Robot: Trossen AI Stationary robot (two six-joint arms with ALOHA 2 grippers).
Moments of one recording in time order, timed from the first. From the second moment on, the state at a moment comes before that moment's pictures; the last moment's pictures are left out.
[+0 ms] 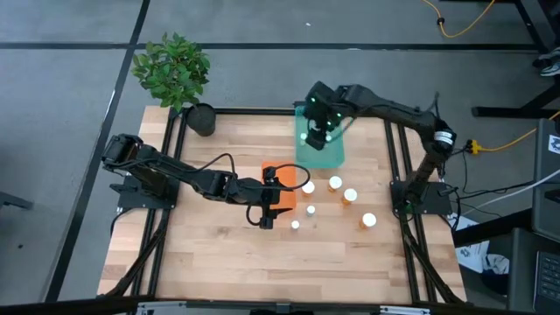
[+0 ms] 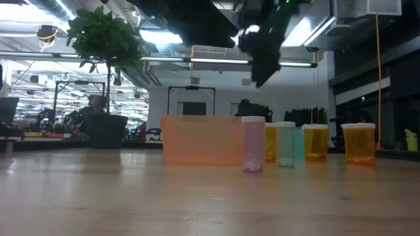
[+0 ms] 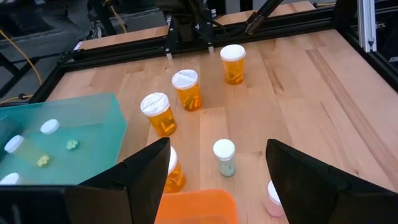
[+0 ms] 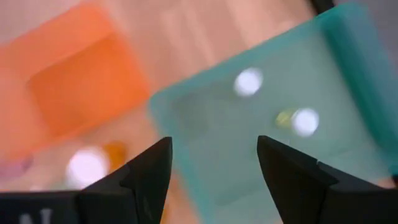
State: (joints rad) left arm -0.21 1.57 1.00 0.11 -0.28 0.04; right arm -0.45 1.73 1.63 -1.11 -0.08 0.00
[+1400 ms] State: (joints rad) left arm -0.21 1.57 1.00 0.11 -0.28 0.04; right arm 0.39 1.23 0.74 -0.37 0.19 0.31
